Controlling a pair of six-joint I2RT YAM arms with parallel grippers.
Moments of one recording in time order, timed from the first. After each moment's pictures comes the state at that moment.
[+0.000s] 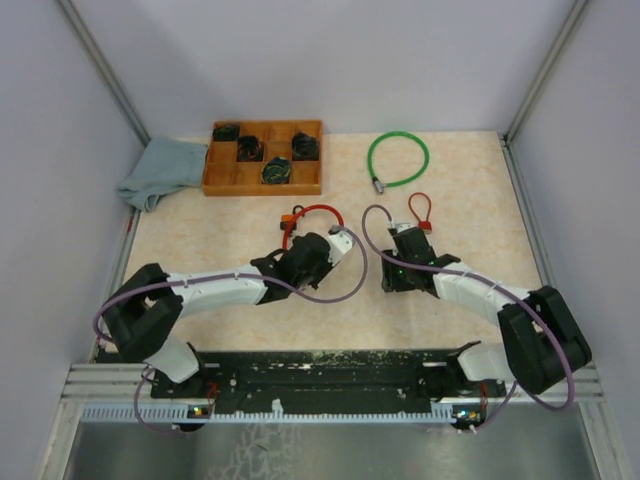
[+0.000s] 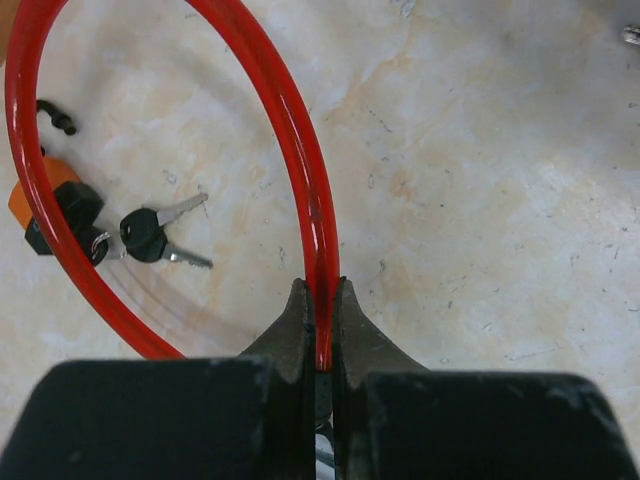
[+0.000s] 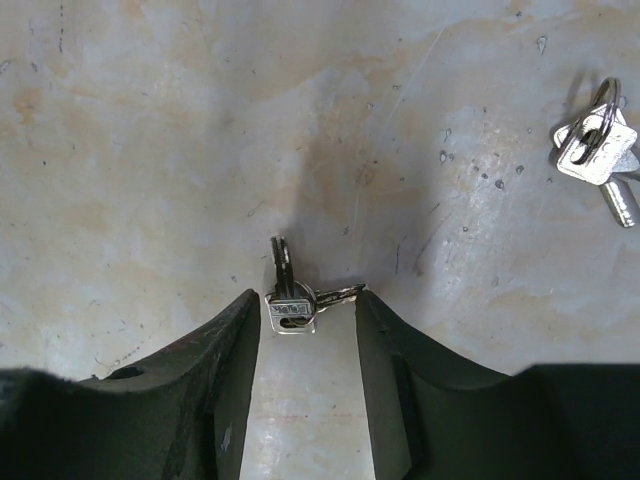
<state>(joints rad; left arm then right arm) -0.97 1.57 0.86 0.00 -0.30 0.09 0.48 1.29 0.58 -0.26 -0.01 0.34</state>
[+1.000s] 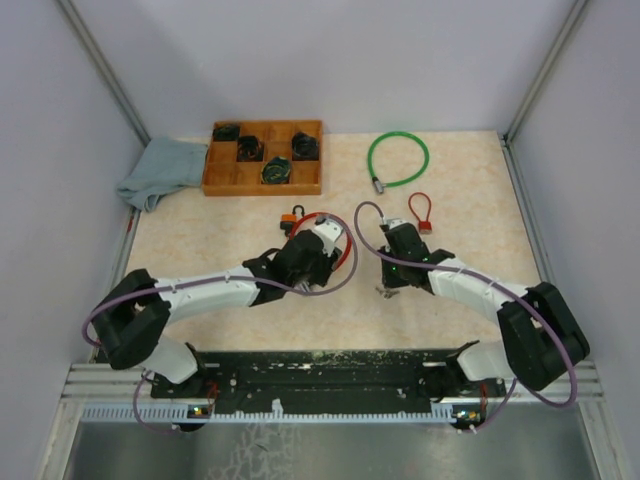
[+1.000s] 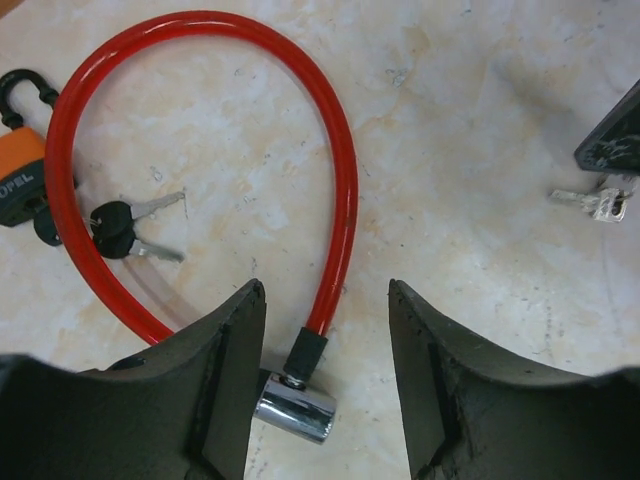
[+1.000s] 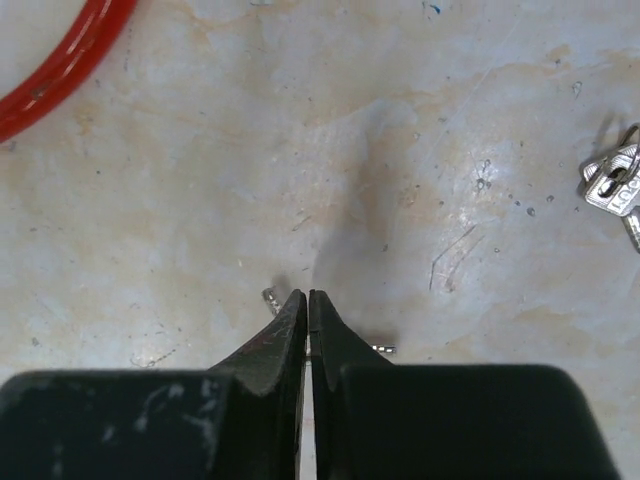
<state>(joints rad) -0.96 1.53 0.84 0.08 -0.29 -0.10 0.54 1.34 0.65 -0.30 0.04 0.34</state>
